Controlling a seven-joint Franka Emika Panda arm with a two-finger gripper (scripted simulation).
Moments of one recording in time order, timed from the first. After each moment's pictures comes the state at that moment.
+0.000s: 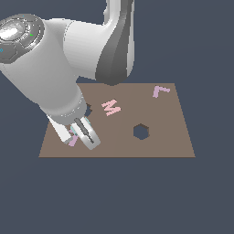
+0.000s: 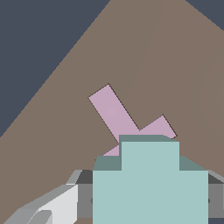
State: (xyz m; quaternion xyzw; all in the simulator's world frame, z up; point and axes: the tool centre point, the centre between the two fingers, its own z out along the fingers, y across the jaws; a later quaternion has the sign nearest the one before) arm 0.052 -0.119 0.036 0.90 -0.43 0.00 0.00
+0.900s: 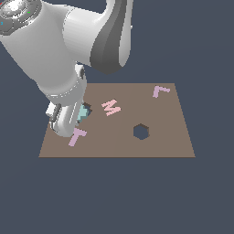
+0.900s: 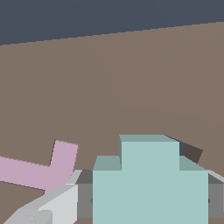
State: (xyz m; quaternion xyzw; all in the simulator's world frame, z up) arm 0.004 -0.134 0.039 0.67 -0.74 0.00 0.00
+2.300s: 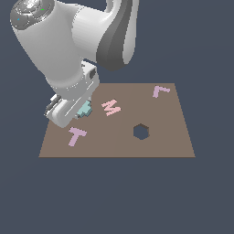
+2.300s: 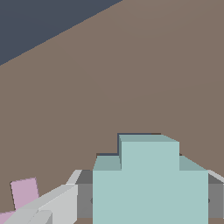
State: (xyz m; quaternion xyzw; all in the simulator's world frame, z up) arm -0.019 -0.125 0.033 0.51 -0.86 0.00 0.00
